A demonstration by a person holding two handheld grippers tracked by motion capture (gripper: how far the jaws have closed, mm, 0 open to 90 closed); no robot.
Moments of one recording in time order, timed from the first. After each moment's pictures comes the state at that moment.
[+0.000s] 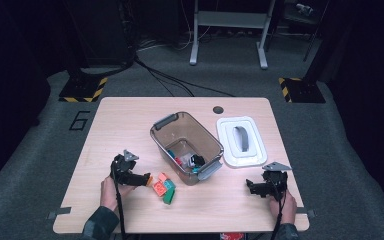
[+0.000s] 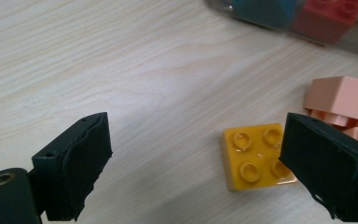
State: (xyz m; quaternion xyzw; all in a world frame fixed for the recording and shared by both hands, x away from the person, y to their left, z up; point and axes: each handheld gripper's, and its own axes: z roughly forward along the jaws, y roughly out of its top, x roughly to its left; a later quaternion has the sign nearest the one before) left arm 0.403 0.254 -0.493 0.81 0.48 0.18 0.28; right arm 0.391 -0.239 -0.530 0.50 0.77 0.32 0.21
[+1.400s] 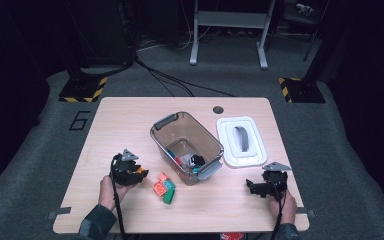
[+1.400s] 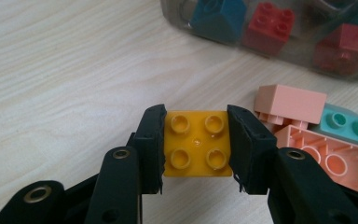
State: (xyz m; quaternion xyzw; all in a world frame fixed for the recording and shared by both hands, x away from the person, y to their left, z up) left arm 0.399 0.256 -0.478 0.82 0.45 0.15 0.32; right arm 0.391 -0.239 -0.530 0.50 0.77 0.32 0.21
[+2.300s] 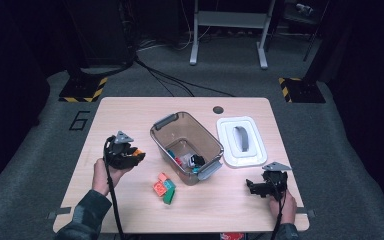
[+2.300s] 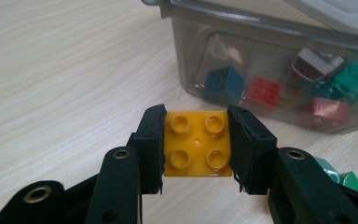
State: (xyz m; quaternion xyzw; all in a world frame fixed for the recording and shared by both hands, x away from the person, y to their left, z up) left arm 0.418 0.262 -0.414 0.82 0.43 0.18 0.34; right arm 0.391 -0.239 -0.530 0.50 0.77 0.32 0.21
